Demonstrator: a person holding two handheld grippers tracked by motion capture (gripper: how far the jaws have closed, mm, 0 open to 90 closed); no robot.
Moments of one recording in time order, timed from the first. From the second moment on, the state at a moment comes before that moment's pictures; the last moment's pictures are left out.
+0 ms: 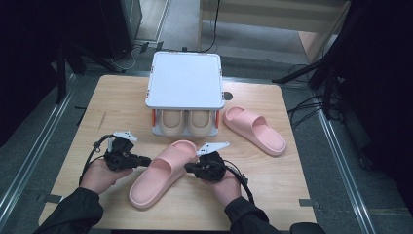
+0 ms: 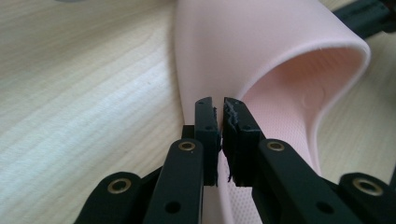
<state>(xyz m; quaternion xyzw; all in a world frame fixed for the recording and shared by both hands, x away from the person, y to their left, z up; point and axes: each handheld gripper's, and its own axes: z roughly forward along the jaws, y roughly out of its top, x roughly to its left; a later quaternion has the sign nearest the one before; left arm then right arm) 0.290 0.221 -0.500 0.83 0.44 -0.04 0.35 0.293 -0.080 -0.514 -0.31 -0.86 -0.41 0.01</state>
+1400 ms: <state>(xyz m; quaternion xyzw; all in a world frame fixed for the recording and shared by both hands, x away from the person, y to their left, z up) 0.298 0.224 -0.489 0.82 0.44 -0.04 0.36 0.317 -0.121 -0.497 -0.33 -0.83 -0.44 -0.01</state>
